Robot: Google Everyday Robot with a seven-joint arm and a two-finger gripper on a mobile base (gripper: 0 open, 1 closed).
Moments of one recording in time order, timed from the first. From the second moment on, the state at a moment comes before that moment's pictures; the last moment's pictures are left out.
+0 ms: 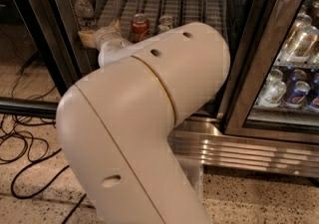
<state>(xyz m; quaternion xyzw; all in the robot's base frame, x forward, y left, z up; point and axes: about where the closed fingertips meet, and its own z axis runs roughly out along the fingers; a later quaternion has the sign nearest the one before) 0.883 0.203 0.846 -0.21 0.69 0.10 0.68</state>
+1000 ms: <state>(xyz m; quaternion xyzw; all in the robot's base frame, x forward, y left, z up) 0.913 0.227 0.864 -0.21 0.67 0.13 0.69</state>
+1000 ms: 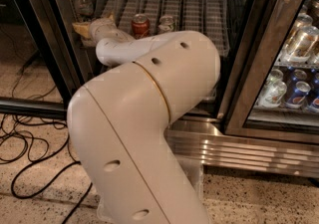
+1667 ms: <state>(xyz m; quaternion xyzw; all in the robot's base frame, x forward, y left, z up) 0.907 0.250 0.873 -0.19 0.65 0.23 0.70</state>
